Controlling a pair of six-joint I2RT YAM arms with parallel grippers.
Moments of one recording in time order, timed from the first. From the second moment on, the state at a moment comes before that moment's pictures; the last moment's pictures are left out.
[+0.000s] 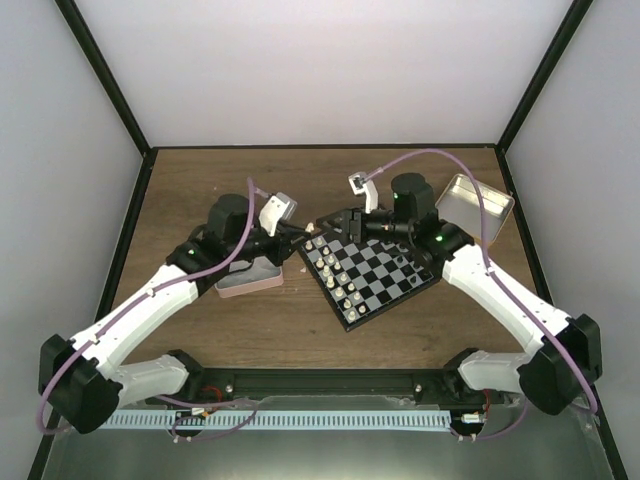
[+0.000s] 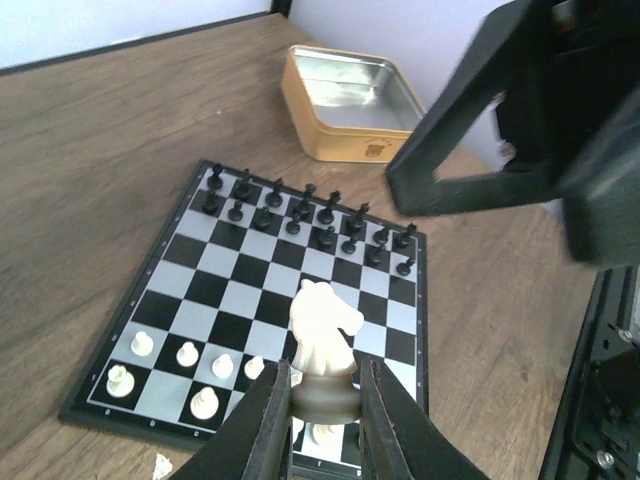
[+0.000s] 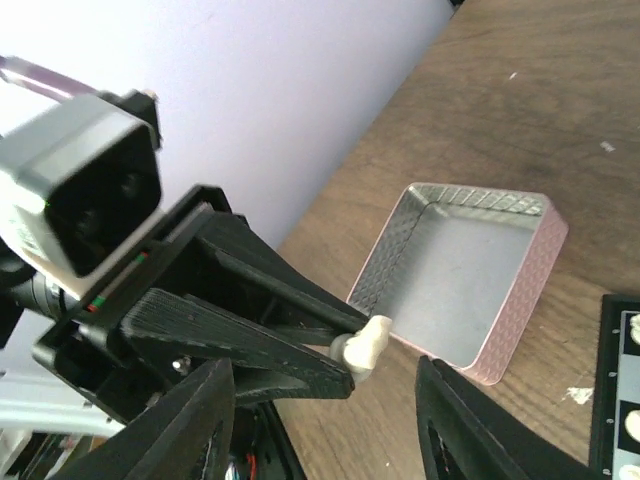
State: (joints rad) left arm -0.61 1.16 0.95 -0.27 0.40 -0.16; right arm 0.58 1.24 1.07 -0.19 -0.63 0.53
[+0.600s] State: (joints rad) left arm -0.61 1.13 0.94 -0.28 0.46 -0.06; right arm 0.58 1.37 1.07 -0.18 -0.79 0.61
